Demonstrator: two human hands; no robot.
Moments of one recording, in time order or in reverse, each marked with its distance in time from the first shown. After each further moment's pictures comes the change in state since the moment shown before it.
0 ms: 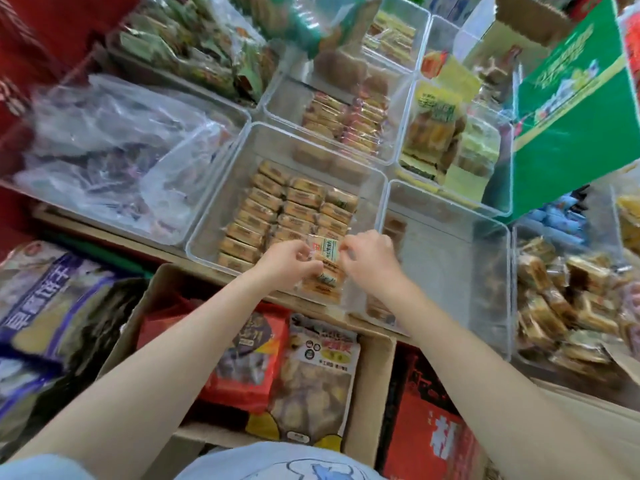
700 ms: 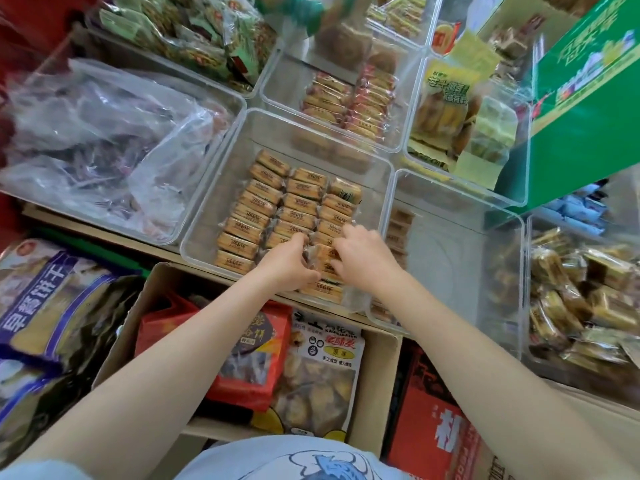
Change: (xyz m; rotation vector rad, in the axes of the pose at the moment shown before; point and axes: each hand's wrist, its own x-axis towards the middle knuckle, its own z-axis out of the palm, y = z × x) left_hand 0.012 -0.002 0.007 0.149 -0.076 -0.044; right_hand 0.016 -0.005 0.011 -0.249 -0.113 -0.169
